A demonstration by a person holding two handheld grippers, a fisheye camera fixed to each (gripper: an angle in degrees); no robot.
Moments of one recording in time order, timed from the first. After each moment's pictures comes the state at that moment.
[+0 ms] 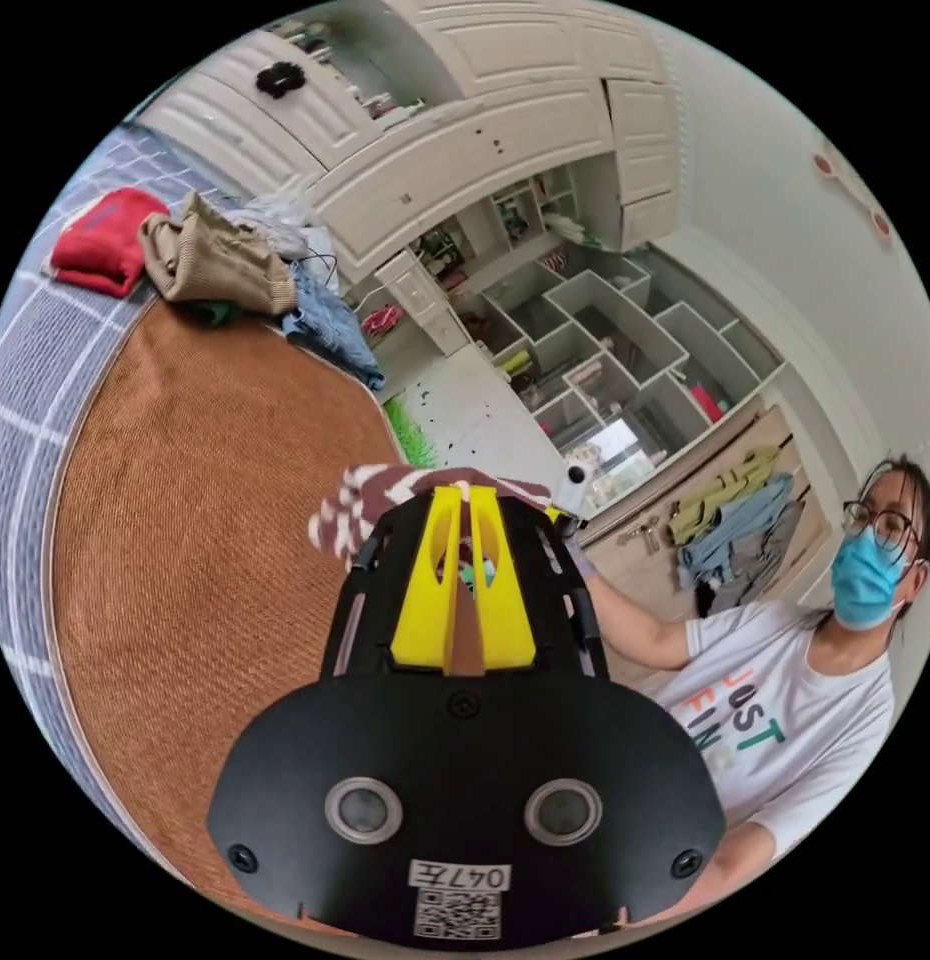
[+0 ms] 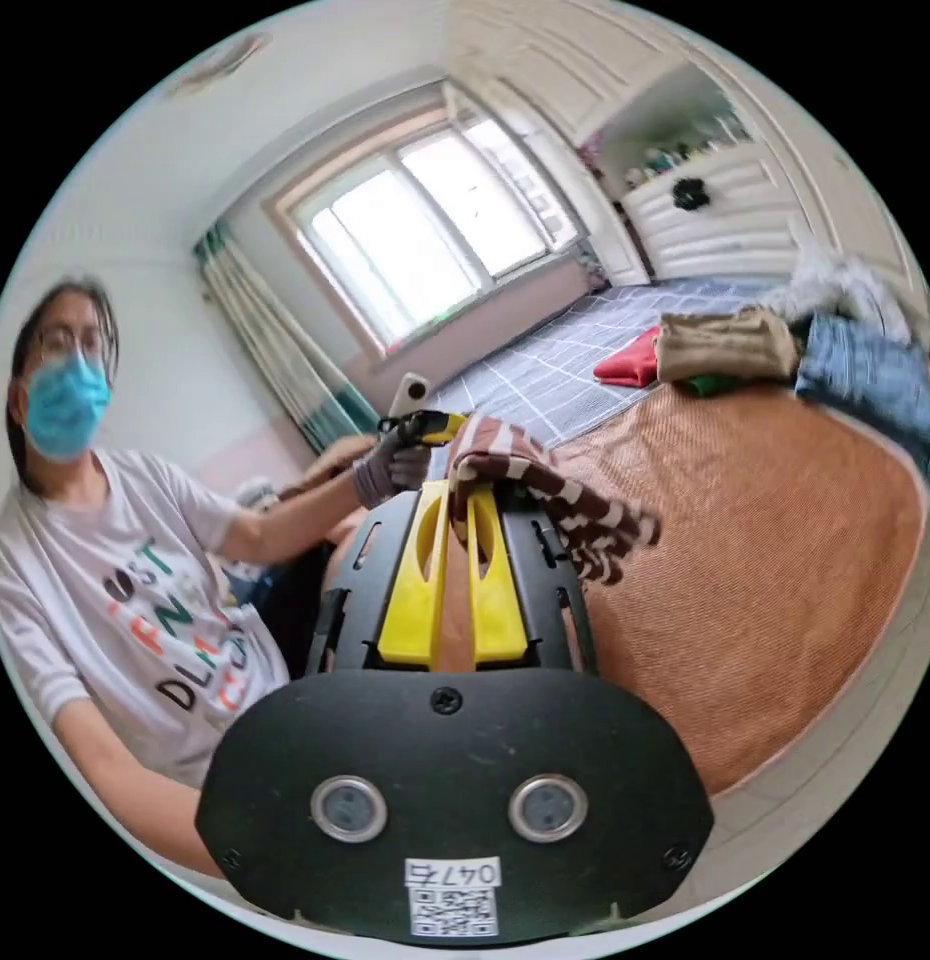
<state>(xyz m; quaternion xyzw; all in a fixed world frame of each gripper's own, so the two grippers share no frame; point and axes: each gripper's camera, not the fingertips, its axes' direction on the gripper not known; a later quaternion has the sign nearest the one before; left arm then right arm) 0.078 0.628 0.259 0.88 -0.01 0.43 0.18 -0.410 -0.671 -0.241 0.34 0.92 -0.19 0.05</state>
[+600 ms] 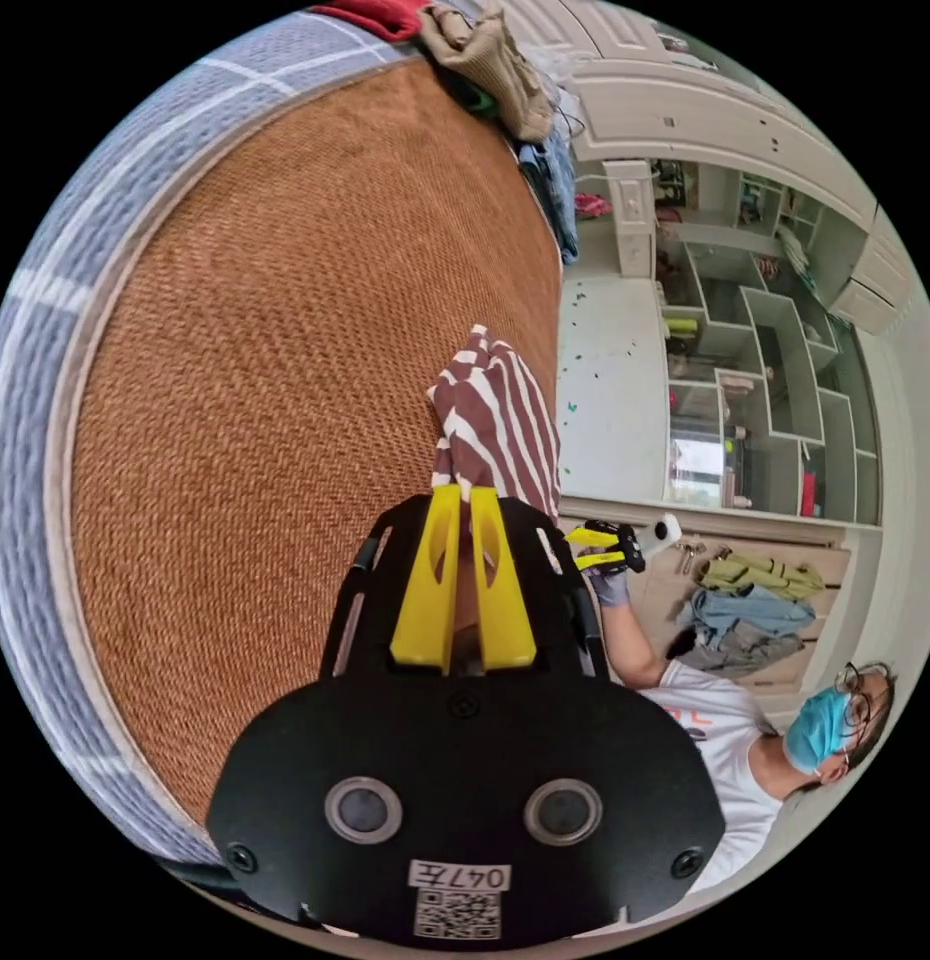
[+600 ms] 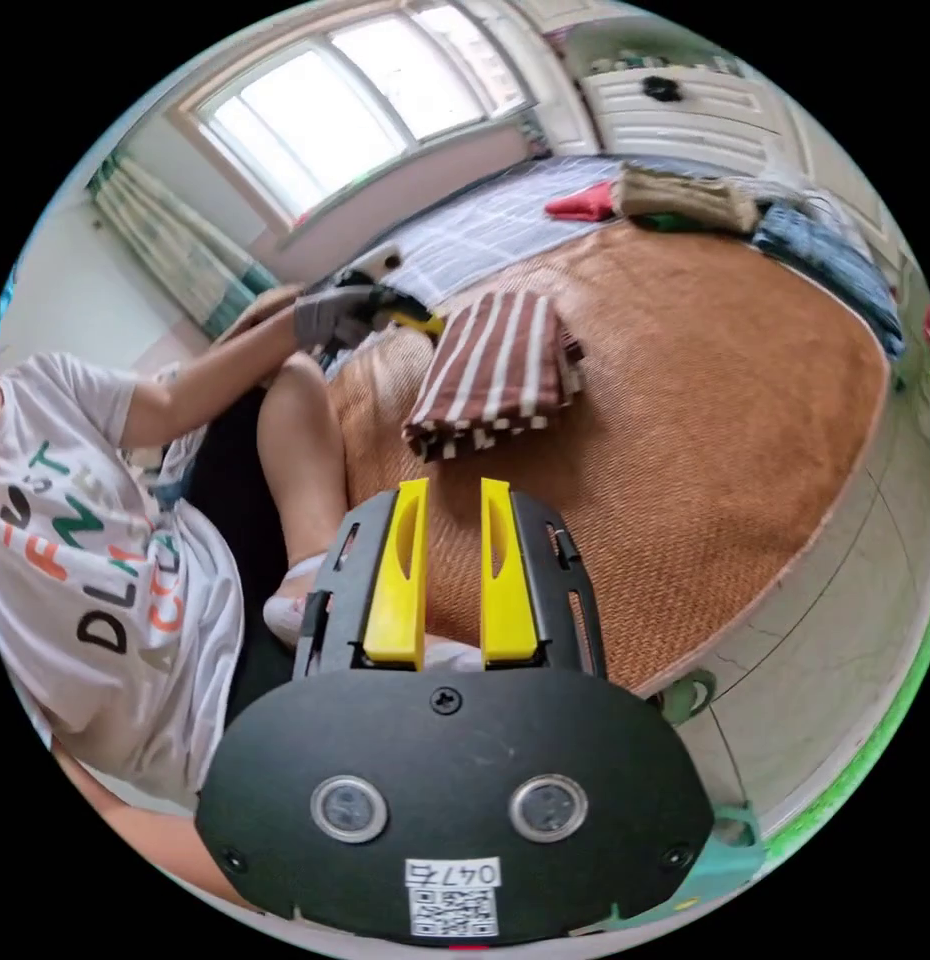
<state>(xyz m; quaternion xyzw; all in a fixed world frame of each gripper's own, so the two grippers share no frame) -0.032 0.504 0.169 0.85 0.15 0.28 0.42 -0.281 -0.687 -0.300 0.40 0.92 0.02 0.01</state>
